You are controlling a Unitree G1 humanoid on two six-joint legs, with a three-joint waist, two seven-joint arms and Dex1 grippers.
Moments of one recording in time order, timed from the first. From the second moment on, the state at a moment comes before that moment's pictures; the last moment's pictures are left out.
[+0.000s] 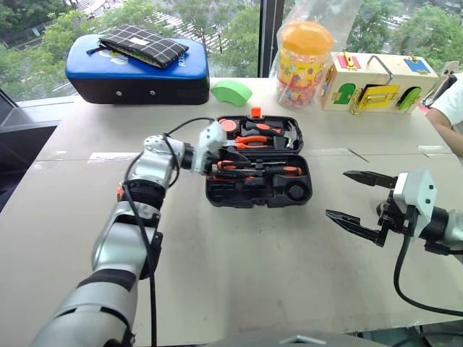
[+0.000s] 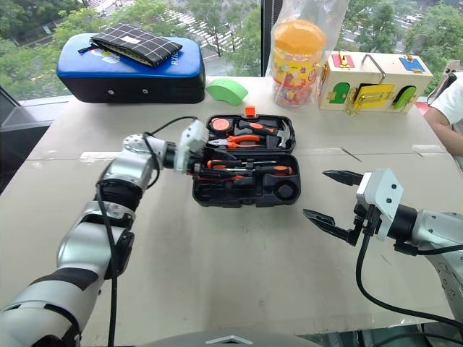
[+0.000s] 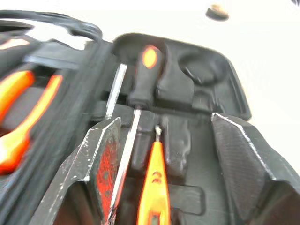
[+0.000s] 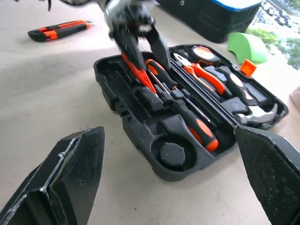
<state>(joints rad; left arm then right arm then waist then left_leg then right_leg) -0.93 0.52 -0.08 0.77 -0.17 0.24 -1.45 0.09 -0.79 -0.27 -0.65 0.58 0.43 0.86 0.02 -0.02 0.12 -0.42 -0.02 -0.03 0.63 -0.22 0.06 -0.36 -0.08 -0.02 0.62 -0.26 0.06</state>
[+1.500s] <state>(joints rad) -0.62 0.66 0.02 0.43 -0.31 0.43 -1.26 0.09 -0.77 -0.22 -0.66 0.56 0.43 0.85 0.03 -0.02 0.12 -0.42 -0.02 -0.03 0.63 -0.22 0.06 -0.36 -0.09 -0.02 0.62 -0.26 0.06</state>
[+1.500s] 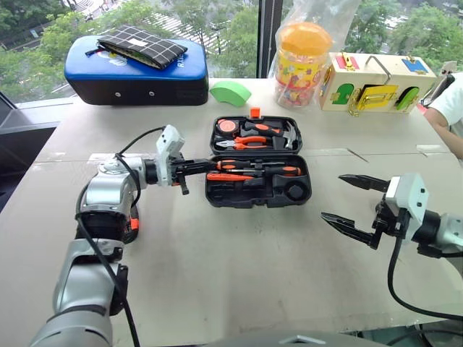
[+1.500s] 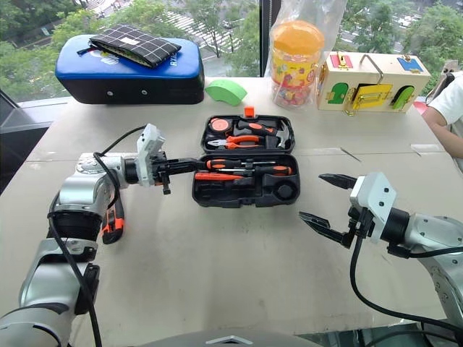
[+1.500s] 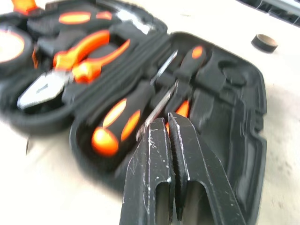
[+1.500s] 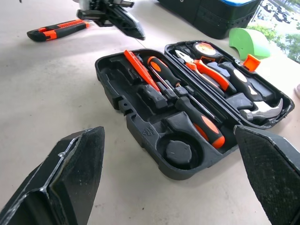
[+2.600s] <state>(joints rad) -0.60 0.64 -0.09 0.38 -0.25 0.41 -1.22 0.06 -0.77 -0.21 -0.65 0.57 0.43 0.84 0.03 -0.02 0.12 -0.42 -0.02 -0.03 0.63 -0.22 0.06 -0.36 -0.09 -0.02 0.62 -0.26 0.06</state>
